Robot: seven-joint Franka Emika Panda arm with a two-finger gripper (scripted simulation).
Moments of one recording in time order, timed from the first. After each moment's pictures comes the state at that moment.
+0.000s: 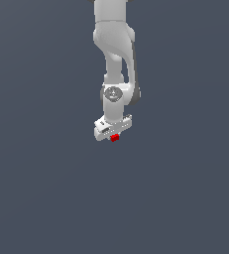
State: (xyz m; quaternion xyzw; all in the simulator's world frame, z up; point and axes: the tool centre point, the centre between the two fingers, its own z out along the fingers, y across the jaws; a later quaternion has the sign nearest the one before) arm -0.099 -0.002 0.021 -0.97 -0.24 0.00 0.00
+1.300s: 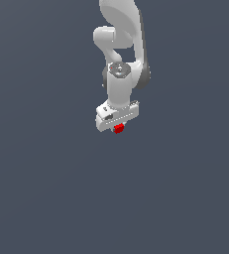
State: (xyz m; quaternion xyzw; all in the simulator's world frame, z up) arm -0.082 0.018 0.123 -0.97 -0.24 0.00 0.00
